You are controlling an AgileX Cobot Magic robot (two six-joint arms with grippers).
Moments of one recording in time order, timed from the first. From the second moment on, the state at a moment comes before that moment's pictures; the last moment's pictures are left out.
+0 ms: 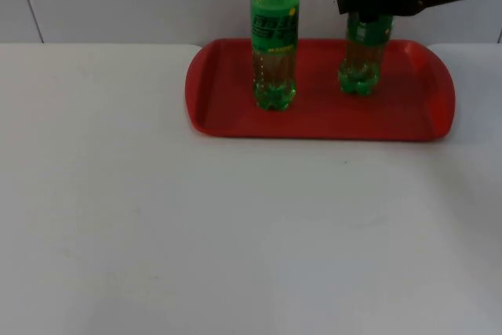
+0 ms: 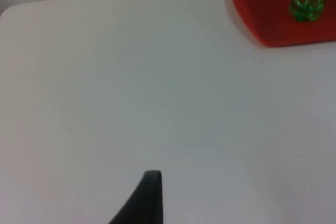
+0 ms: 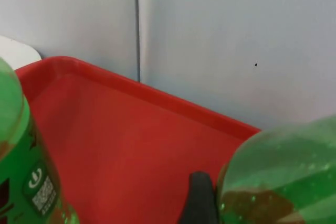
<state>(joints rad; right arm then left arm) 0.33 2.26 -1.69 -0.02 0.00 -0.11 -0.04 0.00 -0.50 -0.09 1.08 0.12</state>
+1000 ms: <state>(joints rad) 0.33 2.27 -1.69 -0.02 0.00 -0.12 -0.04 0.00 -0.50 -0.09 1.08 0.12</state>
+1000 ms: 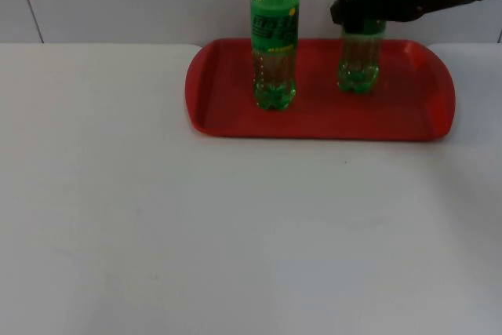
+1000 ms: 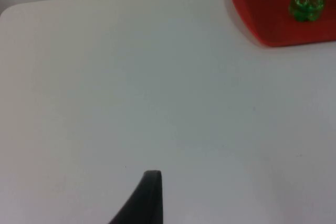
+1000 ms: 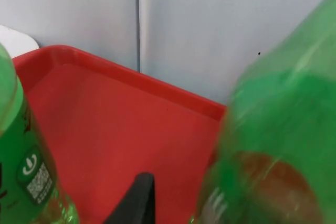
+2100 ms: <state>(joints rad) 0.33 2.26 -1.69 -0.01 0.31 -0.09 -0.04 0.00 -0.50 -0.09 1.08 0.12</state>
